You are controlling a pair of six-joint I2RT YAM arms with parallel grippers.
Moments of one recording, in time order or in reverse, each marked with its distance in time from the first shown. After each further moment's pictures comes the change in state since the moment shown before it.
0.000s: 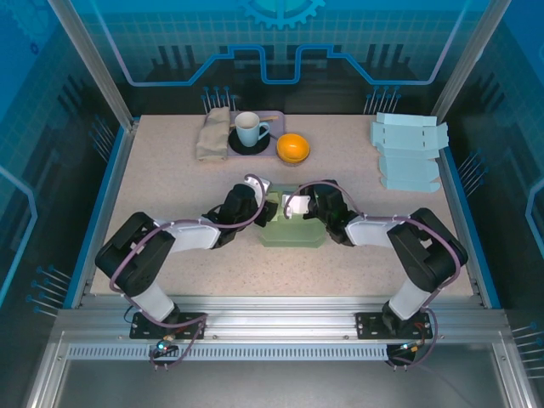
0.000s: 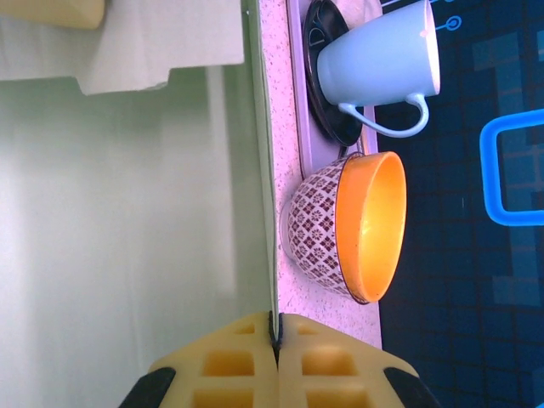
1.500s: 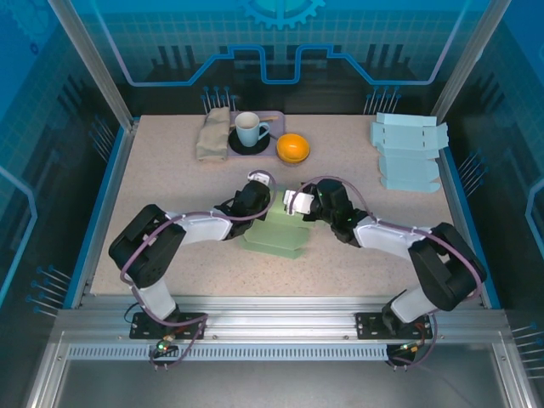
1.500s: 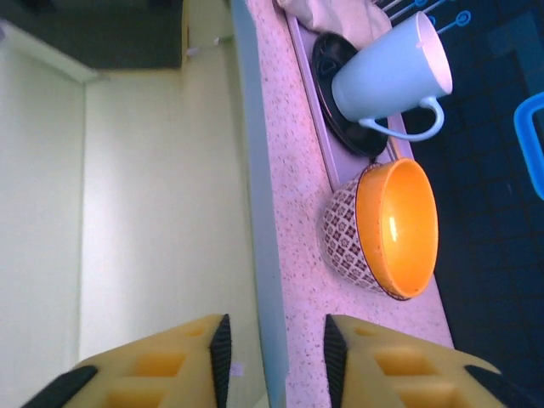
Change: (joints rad) left arm -0.043 0.100 0.151 -0.224 -0.398 -0.014; right arm -0.001 -0.180 0.032 -0.270 -0.119 0.255
